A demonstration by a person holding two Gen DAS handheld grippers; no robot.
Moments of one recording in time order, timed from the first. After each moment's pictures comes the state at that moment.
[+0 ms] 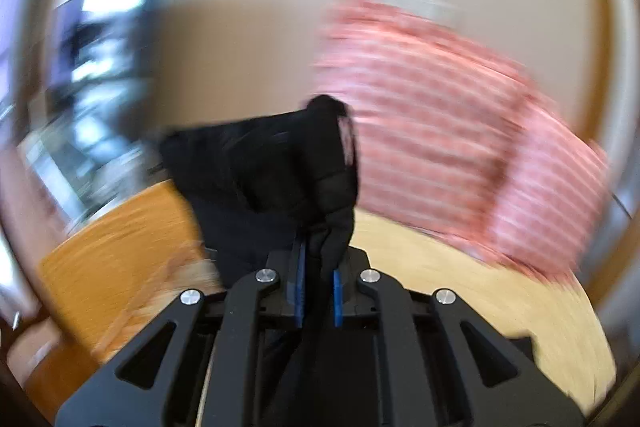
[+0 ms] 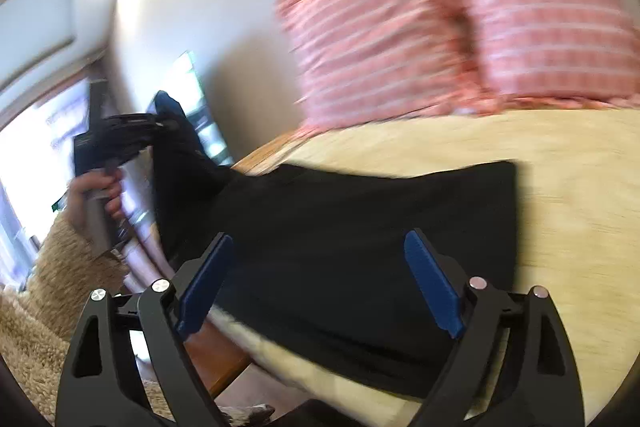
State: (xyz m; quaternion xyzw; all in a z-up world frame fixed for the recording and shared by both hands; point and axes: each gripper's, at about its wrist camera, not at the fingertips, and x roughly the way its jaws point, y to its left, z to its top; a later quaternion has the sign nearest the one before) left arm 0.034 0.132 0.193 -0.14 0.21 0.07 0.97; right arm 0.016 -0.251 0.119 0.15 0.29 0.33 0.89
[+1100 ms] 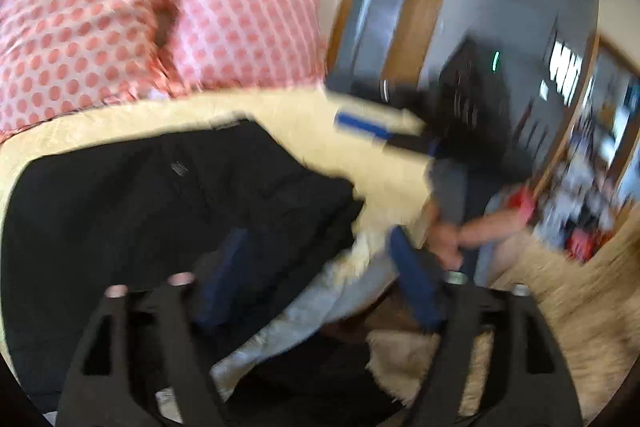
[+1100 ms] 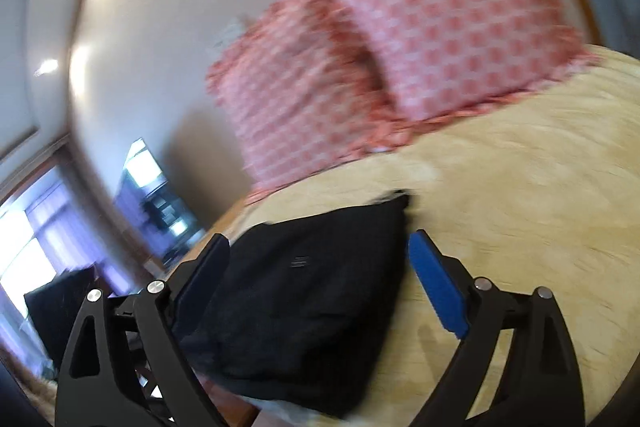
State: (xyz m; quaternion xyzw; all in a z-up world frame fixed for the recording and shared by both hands) left arm -0.045 -0.052 0.111 -0.03 0.29 -0.37 0.88; right arm 0.047 -0.322 0.130 0.25 0.27 0.29 0.88
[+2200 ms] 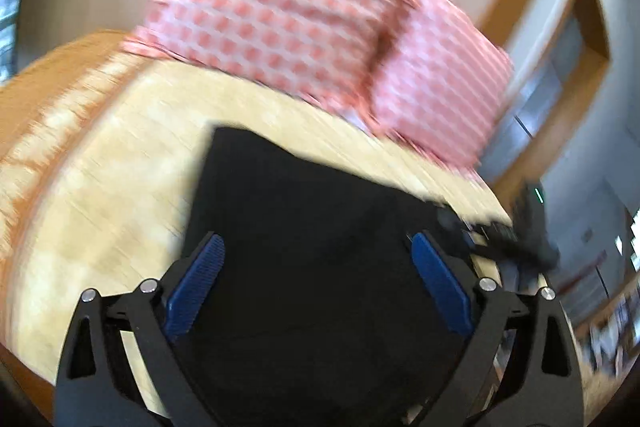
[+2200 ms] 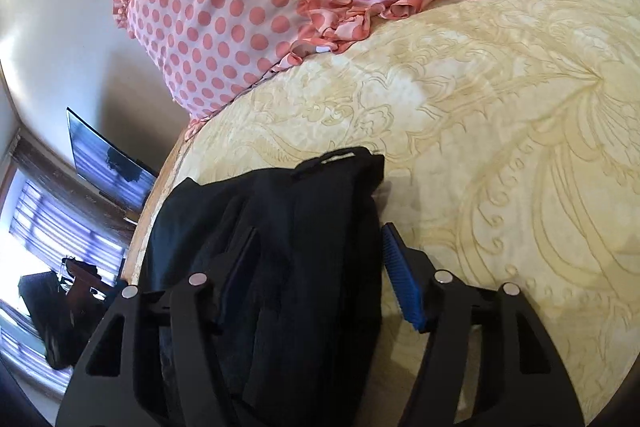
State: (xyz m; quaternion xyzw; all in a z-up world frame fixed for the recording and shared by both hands) left arm 0.038 0.089 0.104 -0.20 0.34 -0.12 0.91; right arm 0.181 -0.300 0.063 0.26 0.48 0.23 0.80
